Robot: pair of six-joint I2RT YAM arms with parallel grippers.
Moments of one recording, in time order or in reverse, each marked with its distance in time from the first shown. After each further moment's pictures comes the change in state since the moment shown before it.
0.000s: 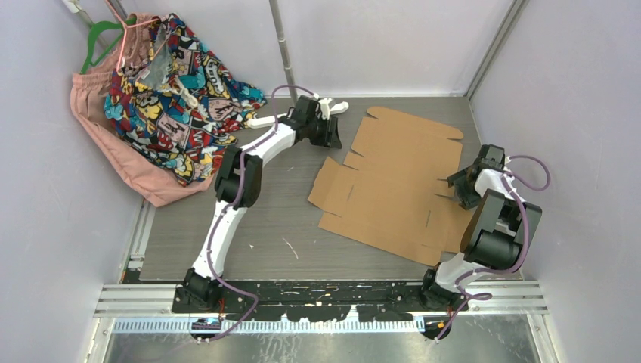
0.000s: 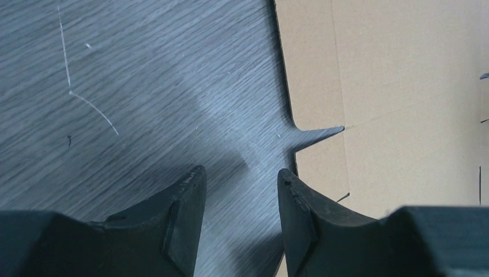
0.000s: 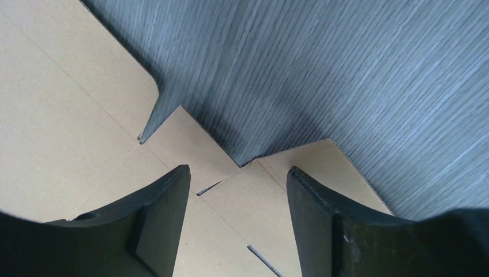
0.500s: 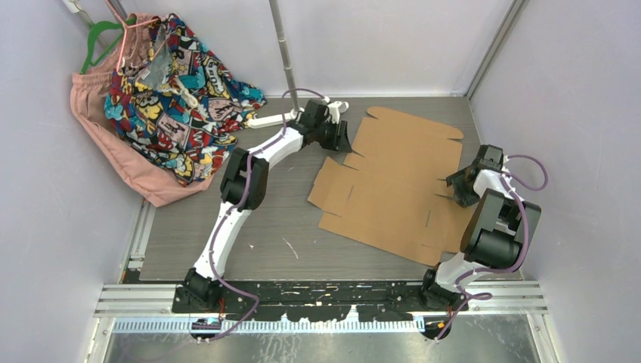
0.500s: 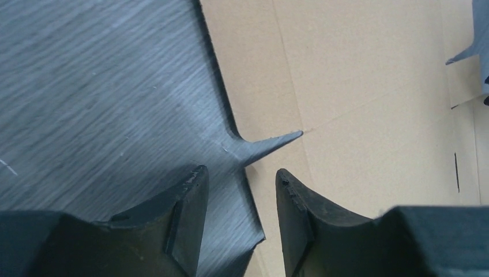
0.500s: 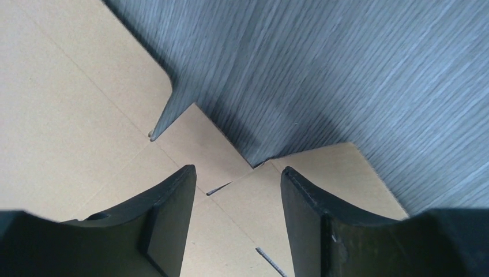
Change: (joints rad) left arm -0.046 0.038 0.029 0.051 0.059 -0.016; right arm 0.010 0.010 -0.019 0.042 -0.024 0.003
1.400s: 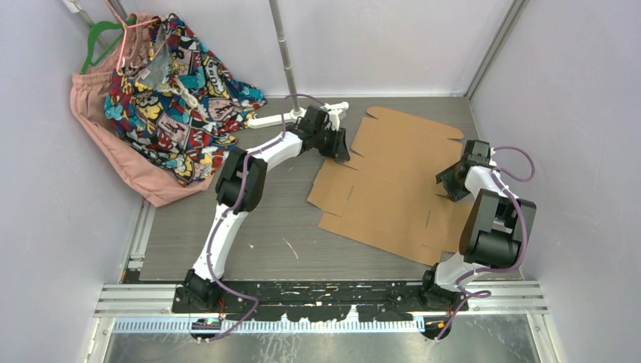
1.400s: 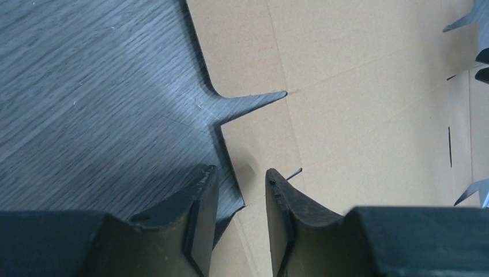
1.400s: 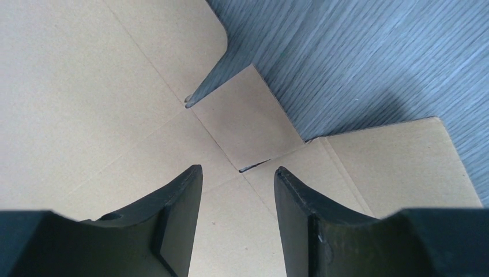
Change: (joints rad) left arm -0.023 -0.104 -0.192 0.061 0.018 -0.004; right arm 0.101 -0.002 0.010 -0.007 -0.006 0.000
